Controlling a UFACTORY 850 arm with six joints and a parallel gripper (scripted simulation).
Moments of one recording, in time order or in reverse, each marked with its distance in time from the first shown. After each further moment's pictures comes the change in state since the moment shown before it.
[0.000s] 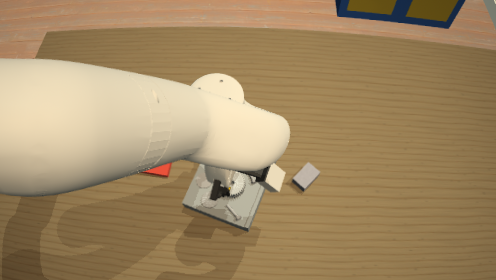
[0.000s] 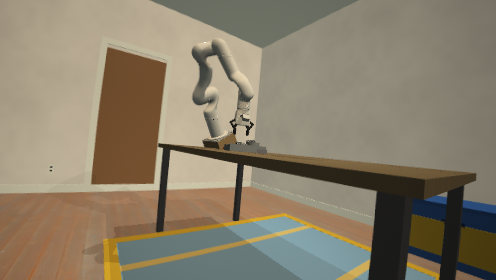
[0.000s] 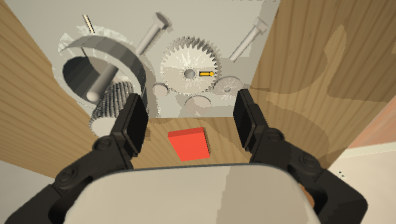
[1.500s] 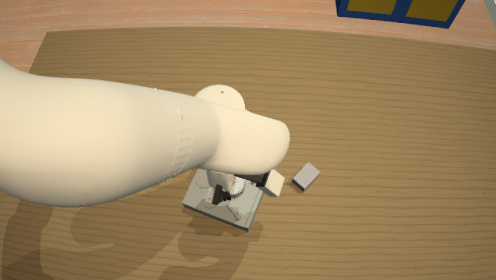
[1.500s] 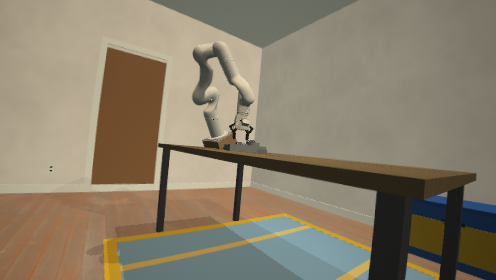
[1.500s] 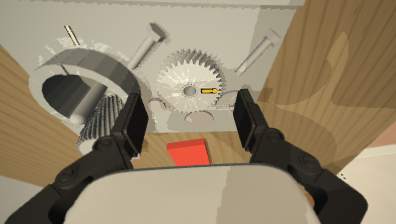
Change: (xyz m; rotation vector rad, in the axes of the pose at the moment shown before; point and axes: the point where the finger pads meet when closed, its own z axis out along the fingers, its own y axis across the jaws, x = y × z) arm 0.001 0.000 0.030 0.000 0.000 0.000
